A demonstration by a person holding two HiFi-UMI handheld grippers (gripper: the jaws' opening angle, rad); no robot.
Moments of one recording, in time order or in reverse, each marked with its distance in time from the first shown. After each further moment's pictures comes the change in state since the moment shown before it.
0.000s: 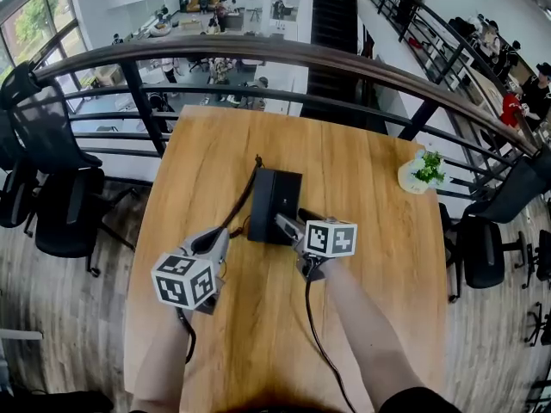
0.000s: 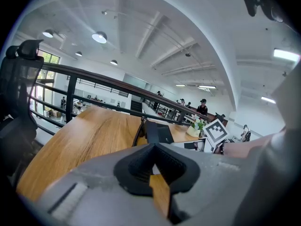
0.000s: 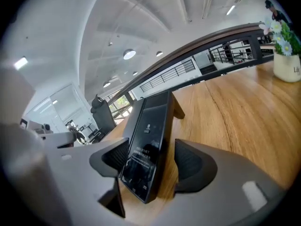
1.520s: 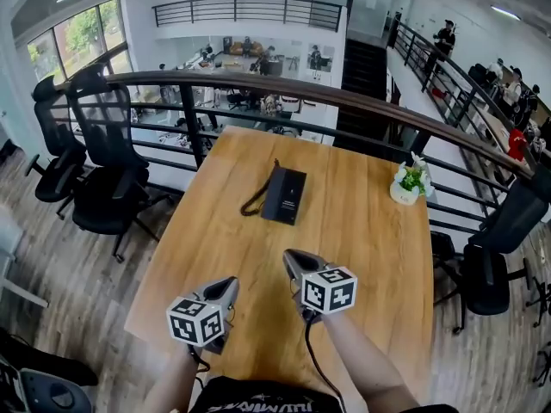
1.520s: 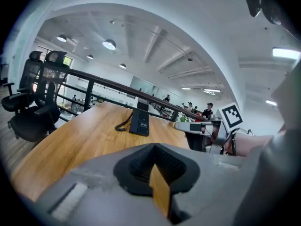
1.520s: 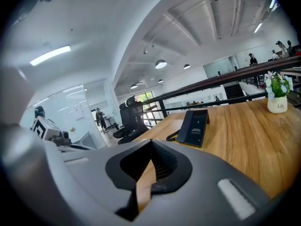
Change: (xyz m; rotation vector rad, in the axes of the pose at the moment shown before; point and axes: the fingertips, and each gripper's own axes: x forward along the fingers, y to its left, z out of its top) left arm -0.199 -0.159 -0.113 -0.070 -0.040 0.091; right arm -0.224 0.172 -0.088 -0.274 -0.112 0.197
